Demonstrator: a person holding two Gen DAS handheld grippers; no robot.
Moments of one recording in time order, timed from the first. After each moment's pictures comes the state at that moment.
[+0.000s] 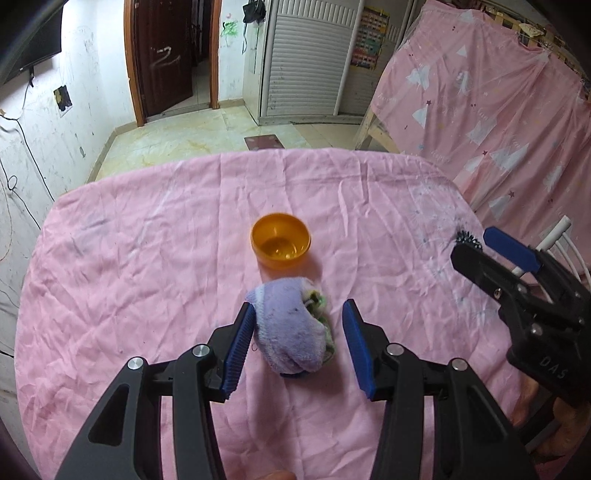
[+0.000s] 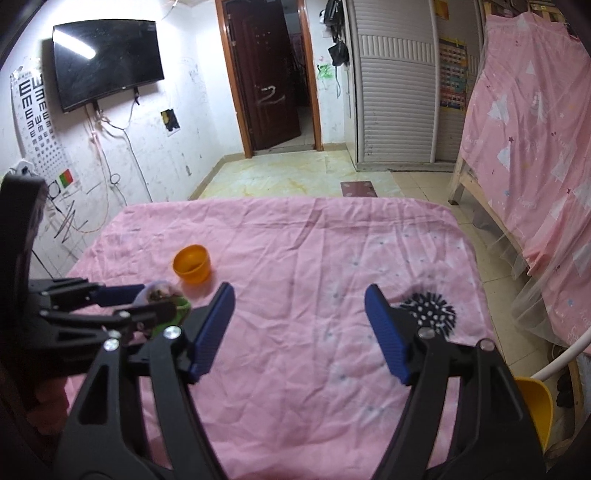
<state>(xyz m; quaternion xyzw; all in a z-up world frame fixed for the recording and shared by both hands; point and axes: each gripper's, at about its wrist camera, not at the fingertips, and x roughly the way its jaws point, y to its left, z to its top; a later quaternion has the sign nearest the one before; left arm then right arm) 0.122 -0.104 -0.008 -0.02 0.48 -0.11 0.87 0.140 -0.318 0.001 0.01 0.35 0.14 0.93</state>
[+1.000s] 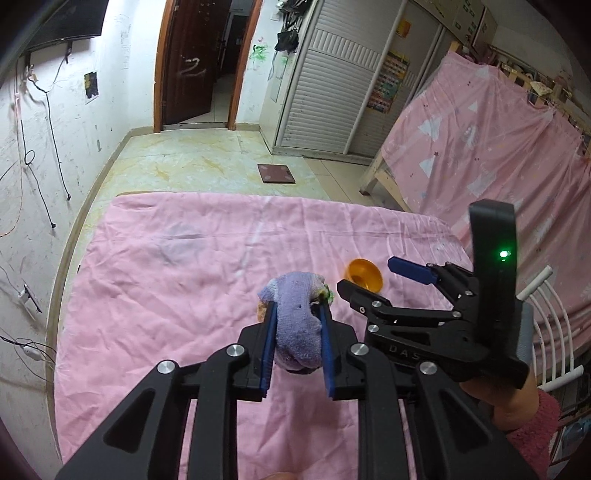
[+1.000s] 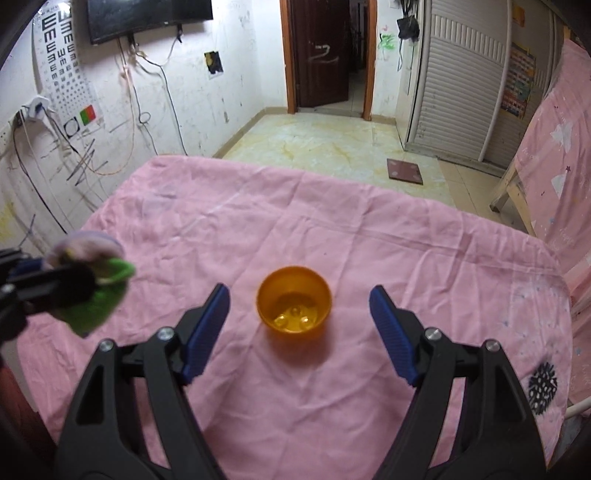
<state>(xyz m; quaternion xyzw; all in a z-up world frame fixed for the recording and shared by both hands) 0.104 0.002 0.035 -0.09 0.42 -0.10 0.90 0.201 -0.193 -0.028 -0.07 0.42 0.21 0.88</state>
